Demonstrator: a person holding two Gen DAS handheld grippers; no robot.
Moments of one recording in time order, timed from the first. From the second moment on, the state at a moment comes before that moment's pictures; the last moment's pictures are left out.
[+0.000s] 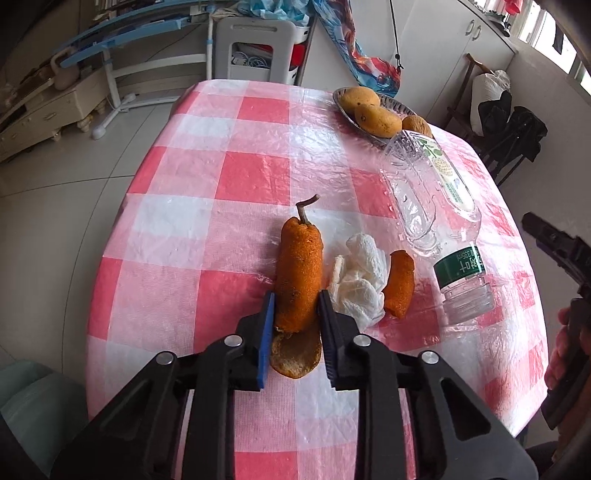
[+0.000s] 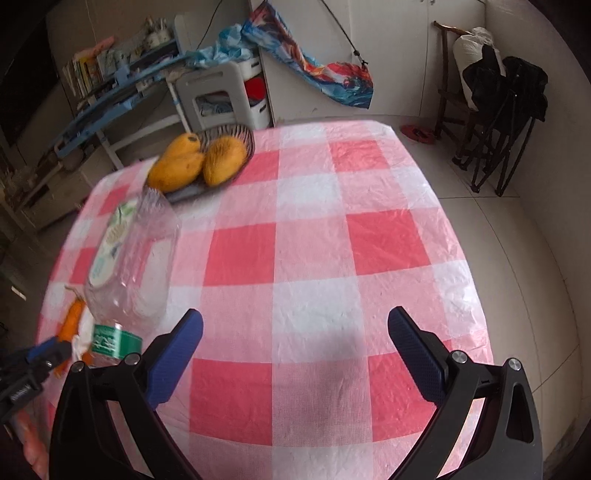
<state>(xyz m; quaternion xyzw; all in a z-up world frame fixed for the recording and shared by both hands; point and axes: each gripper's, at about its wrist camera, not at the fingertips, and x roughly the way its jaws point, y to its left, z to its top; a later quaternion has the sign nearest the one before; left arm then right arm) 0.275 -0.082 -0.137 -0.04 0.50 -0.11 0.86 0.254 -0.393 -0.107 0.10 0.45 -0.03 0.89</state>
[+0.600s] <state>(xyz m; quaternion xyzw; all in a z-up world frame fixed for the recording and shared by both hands) 0.208 -0.039 -0.070 -0.08 0.46 -0.10 0.88 0.251 -0.312 -0.081 0.08 0.40 0.09 0.91</state>
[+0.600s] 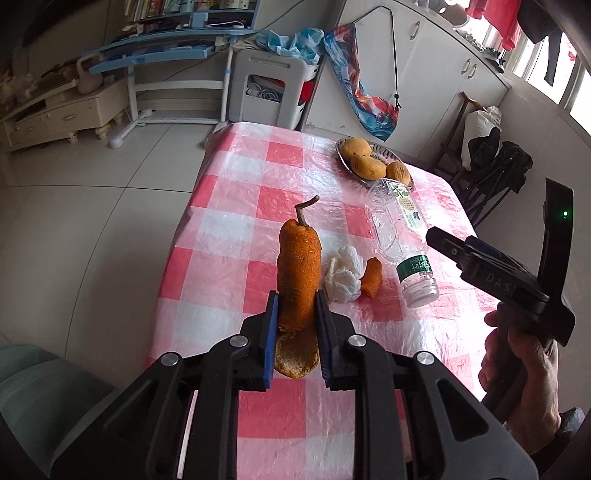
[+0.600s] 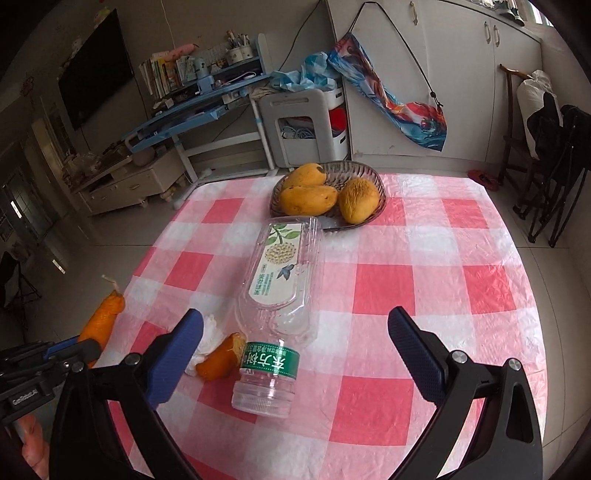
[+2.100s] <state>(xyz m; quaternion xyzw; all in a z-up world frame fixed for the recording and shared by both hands) 0.165 -0.050 -0.046 -0.03 0.40 -0.10 0.91 0.194 -0.355 -0.085 0.30 0.37 0.17 0.86</state>
